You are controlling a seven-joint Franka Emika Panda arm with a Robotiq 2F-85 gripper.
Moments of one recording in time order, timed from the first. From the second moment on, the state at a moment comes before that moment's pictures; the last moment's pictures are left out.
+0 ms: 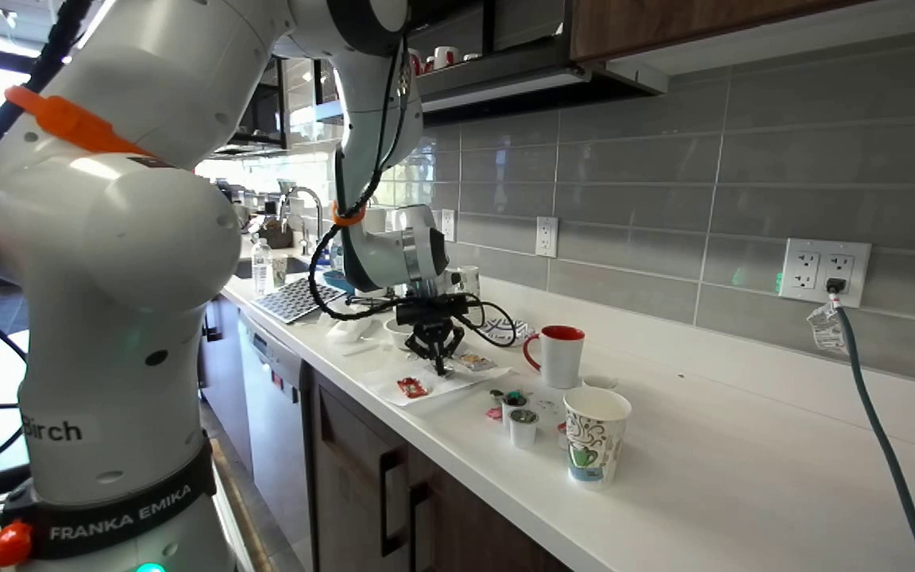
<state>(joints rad) 0.39 0.50 0.06 -2.19 -0.57 2.79 -0.02</state>
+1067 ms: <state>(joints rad) 0.38 0.47 0.05 -2.21 -0.57 2.71 -0.02</state>
